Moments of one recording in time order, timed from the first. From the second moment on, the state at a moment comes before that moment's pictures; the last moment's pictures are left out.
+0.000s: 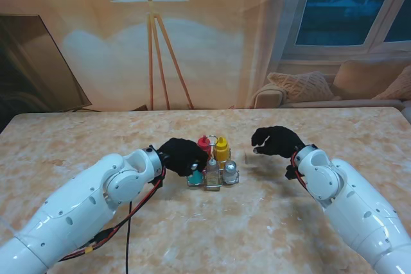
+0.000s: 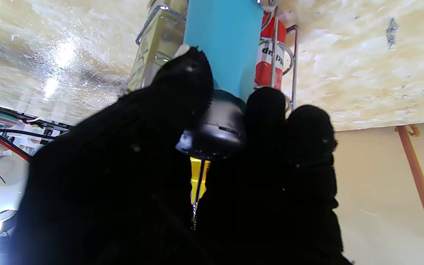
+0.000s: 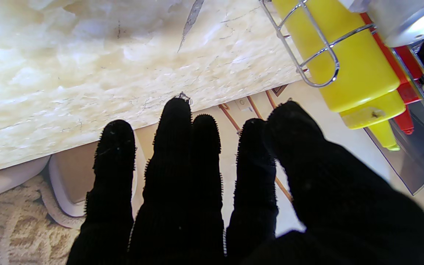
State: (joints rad) left arm 1.13 -1.06 -0.83 -1.41 0.81 -0.28 -0.14; right arm -1.18 -1.10 1.08 -1.15 -0.63 -0.25 -0.03; left_hand 0.90 -0.86 0.88 -0.26 0.80 -0.07 1.00 0.36 0.93 0.16 0.41 0.92 1.05 0.13 0.69 1.12 0.82 0.12 1.21 0.78; right_hand 0.63 -0.55 0.82 -0.24 0.64 -0.28 0.89 0.42 0.91 -0.05 0.51 0.45 1.00 -0.09 0.45 0.46 0.58 0.10 0.98 0.35
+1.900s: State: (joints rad) left arm 1.15 -1.06 -0.83 -1.39 0.86 -0.27 -0.06; right arm -1.18 -1.10 1.08 -1.15 -0.62 -0.25 -0.02; left_hand 0.53 -0.74 0.97 -0.20 0.78 0.09 0.63 0.50 0.70 0.19 0.51 0.59 0.75 0.21 0.54 0.94 0.46 0.20 1.00 0.73; right_hand 0.63 -0.55 0.82 -0.24 0.64 -0.28 0.90 0.42 0.91 -0.05 0.51 0.45 1.01 -0.09 0.45 0.46 0.58 0.11 0.99 0.35
